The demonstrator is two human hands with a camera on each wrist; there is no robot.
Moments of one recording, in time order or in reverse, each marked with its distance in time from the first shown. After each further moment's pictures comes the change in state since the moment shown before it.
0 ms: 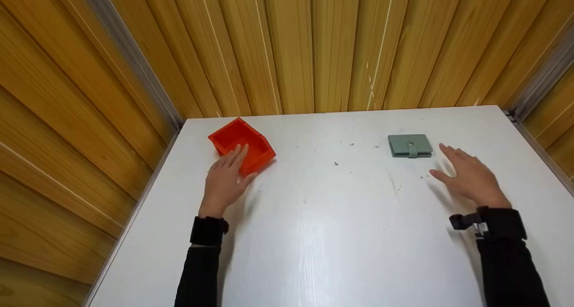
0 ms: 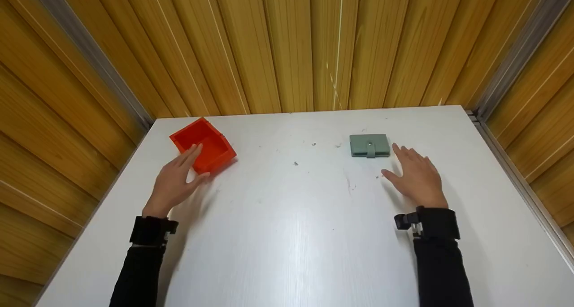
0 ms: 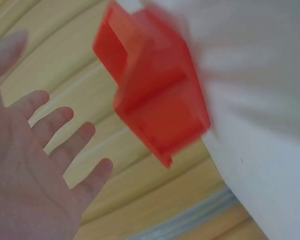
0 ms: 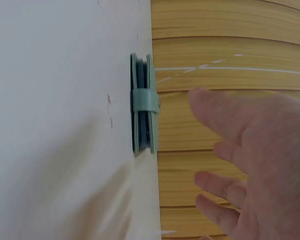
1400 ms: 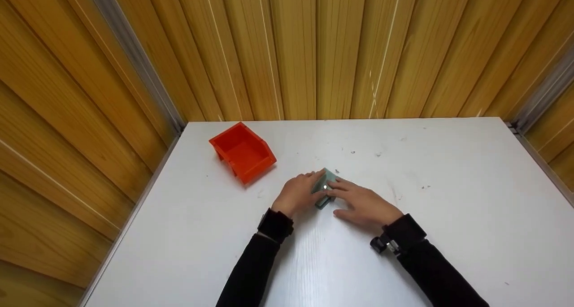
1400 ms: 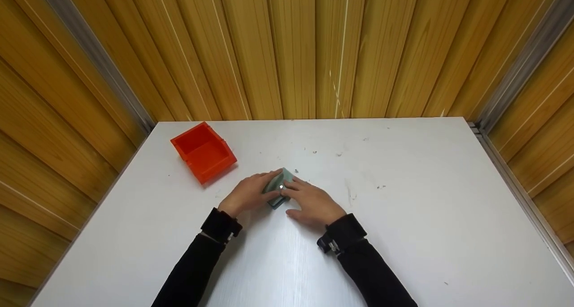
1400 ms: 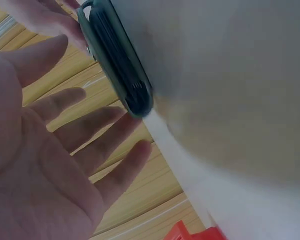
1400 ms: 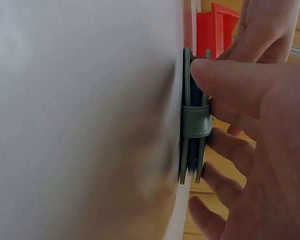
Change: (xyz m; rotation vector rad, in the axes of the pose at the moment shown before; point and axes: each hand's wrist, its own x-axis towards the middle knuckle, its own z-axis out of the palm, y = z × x) left_hand 0.047 0.133 0.074 -0.142 -0.317 0.129; right_hand 0.036 -0.173 0.109 0.003 -0.182 -0.587
